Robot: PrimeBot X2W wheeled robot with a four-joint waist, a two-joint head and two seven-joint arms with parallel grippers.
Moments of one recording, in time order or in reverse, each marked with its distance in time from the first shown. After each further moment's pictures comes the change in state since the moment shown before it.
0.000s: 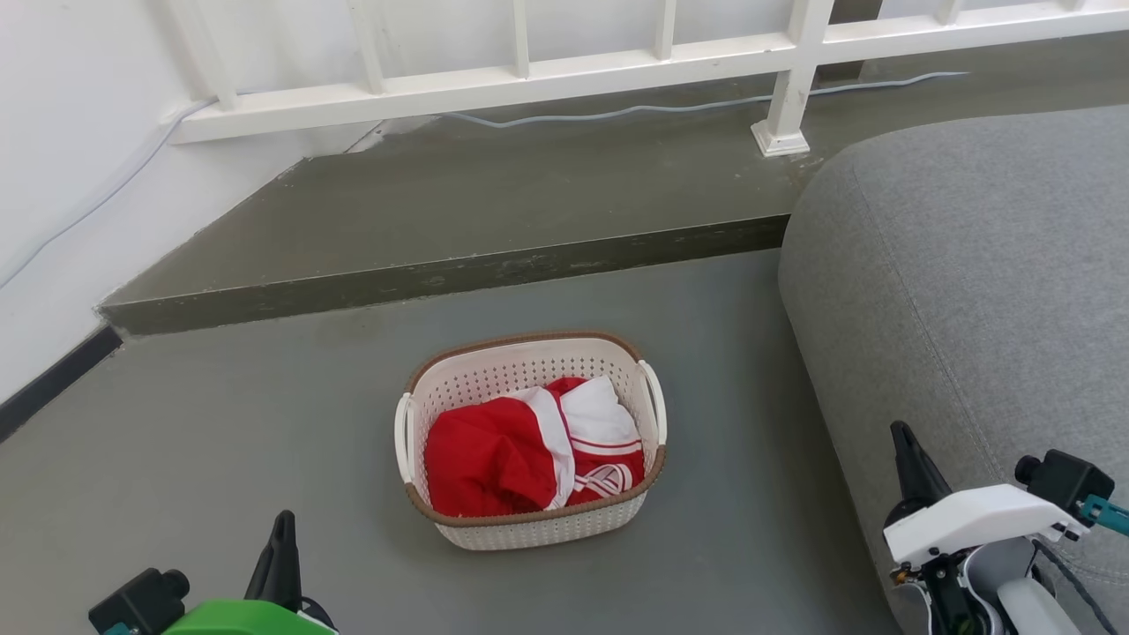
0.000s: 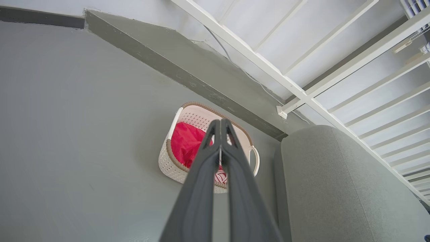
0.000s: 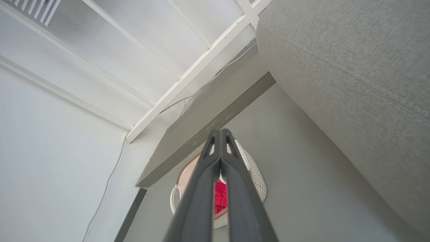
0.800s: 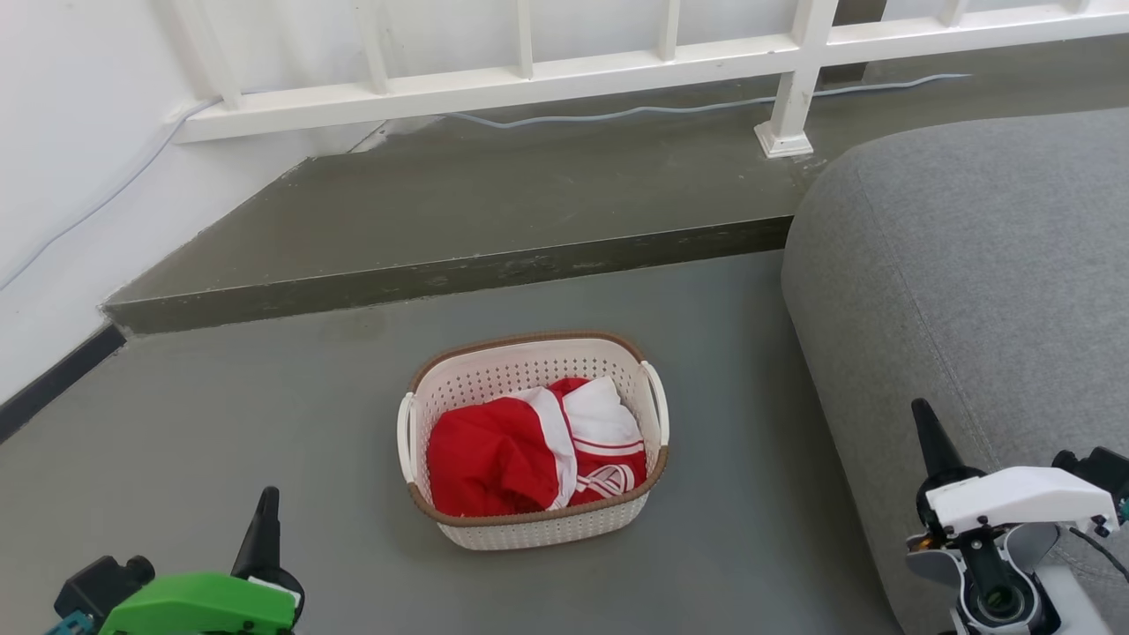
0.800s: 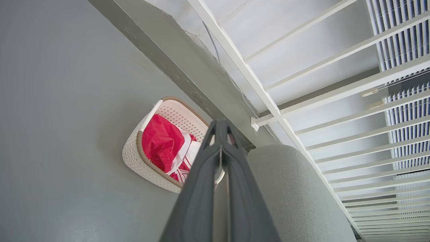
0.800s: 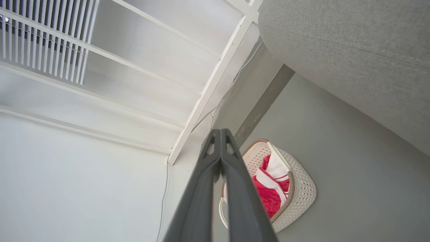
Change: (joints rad) left arm -0.058 0.006 0.050 0.033 -0.282 -0.041 0.070; right arm -0.028 0.023 -0.097 -0.002 0.270 0.052 0.071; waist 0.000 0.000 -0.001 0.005
